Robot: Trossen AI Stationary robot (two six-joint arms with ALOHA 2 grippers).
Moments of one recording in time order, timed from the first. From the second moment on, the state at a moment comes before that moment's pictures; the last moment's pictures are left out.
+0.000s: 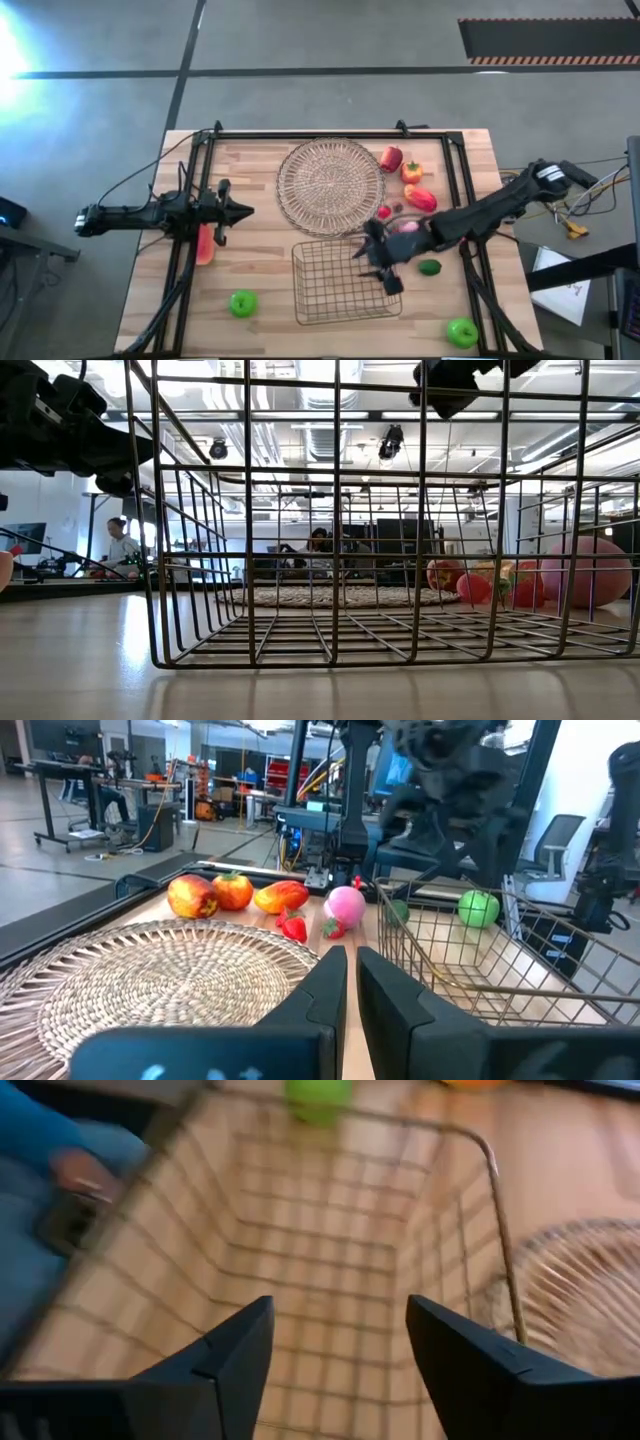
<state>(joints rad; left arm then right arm) 0.02 0.07 0.00 0.04 -0.04 -0.12 0.41 1.42 0.98 -0.23 0.13 0.05</state>
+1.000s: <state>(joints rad) 0.02 0.07 0.00 0.04 -0.04 -0.12 0.11 1.91 1.53 -0.78 0.08 0.08</state>
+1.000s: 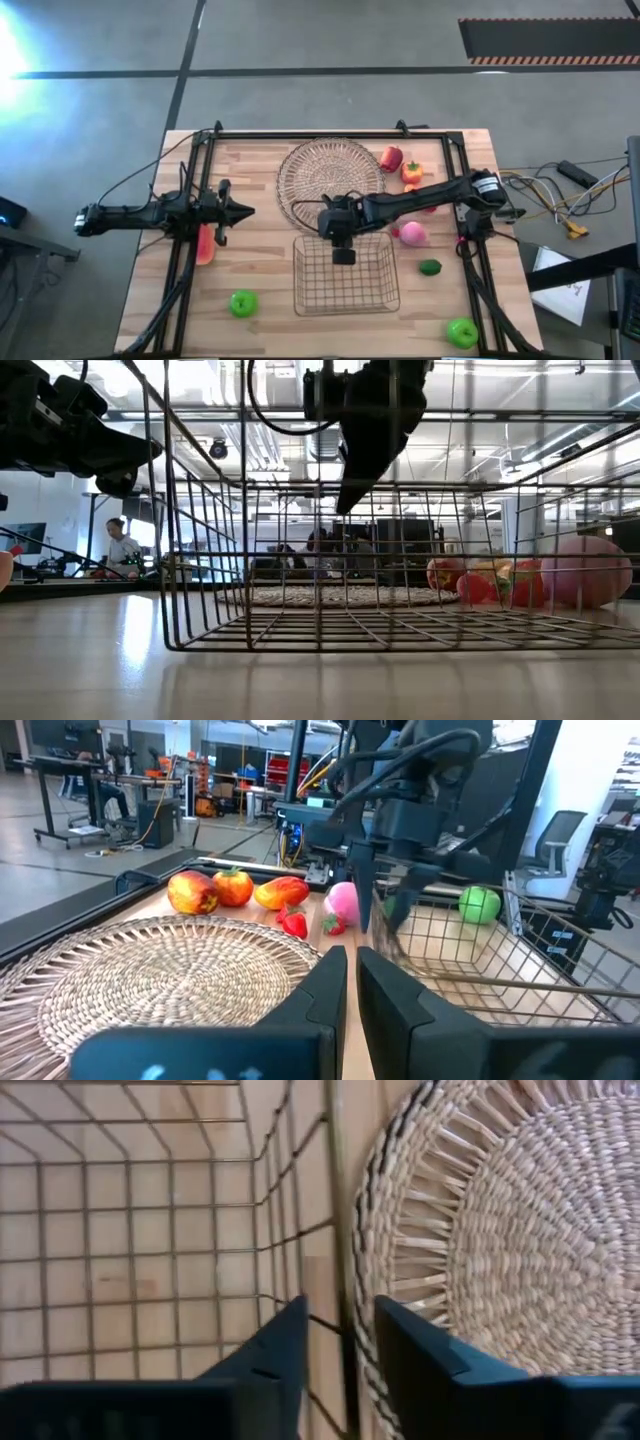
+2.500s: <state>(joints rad) 0.02 0.07 0.00 0.04 -0.04 -0.12 -0.64 1.92 1.53 -0.59 -0.28 0.14</state>
